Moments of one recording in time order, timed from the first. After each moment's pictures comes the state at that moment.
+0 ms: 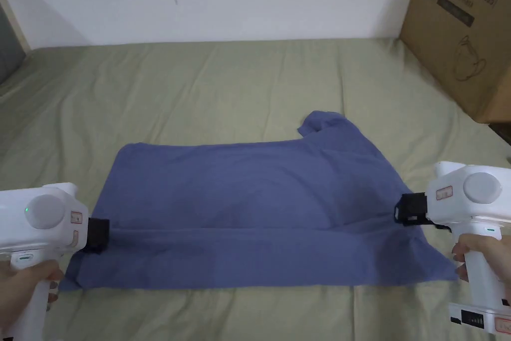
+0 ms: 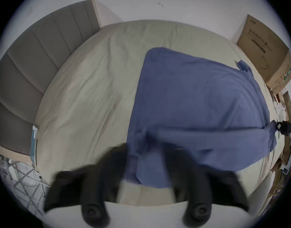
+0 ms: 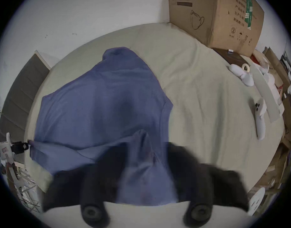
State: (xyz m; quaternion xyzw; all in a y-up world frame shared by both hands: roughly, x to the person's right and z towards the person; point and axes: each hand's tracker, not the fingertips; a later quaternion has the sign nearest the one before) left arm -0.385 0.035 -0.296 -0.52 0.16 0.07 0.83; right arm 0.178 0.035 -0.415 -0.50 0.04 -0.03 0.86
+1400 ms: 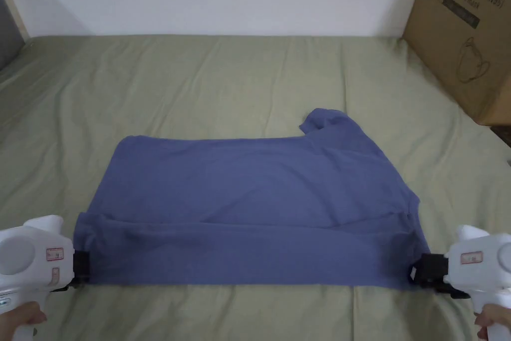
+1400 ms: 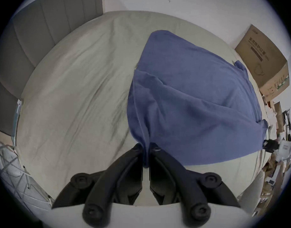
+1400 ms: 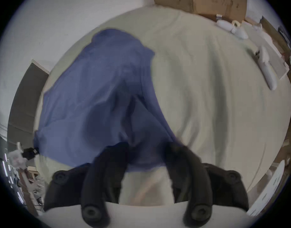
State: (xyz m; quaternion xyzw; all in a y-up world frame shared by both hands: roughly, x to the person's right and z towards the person) left arm -0.400 0.000 -0.244 -0.51 0.12 0.15 0.84; right arm 0.210 -0.030 -0.352 -0.56 0.04 -0.10 0.82
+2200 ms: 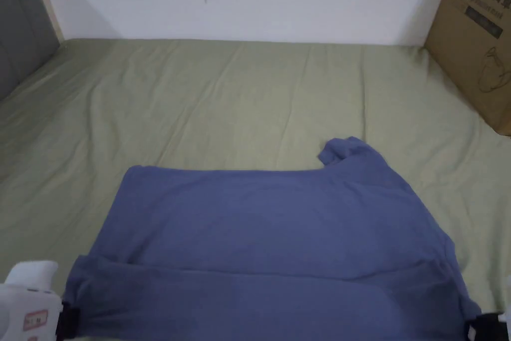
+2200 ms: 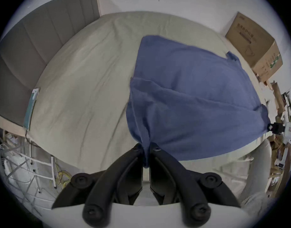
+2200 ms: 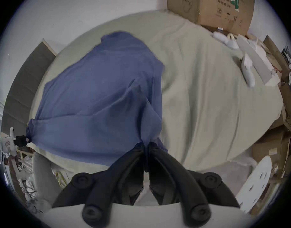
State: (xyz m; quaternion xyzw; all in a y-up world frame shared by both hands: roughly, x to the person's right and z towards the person) left arm -0.377 0.016 -0.130 -0.55 0.11 0.09 0.82; right arm 0.221 0.010 -0.246 -0.57 0.07 -0.04 0.82
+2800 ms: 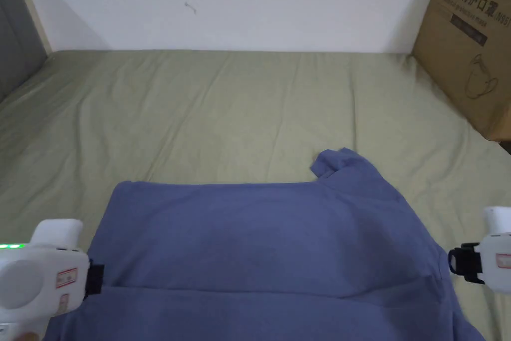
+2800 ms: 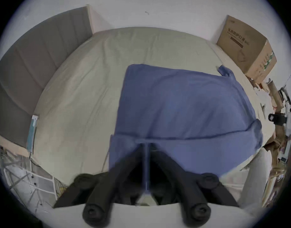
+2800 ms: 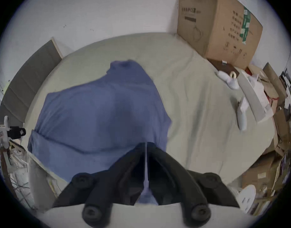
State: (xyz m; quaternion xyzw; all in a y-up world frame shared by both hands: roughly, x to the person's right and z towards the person) left arm -0.350 0.056 -0.204 -0.48 0.09 0.06 0.87; right arm 0.183 0.075 -0.318 -0.46 0.08 0.01 0.88
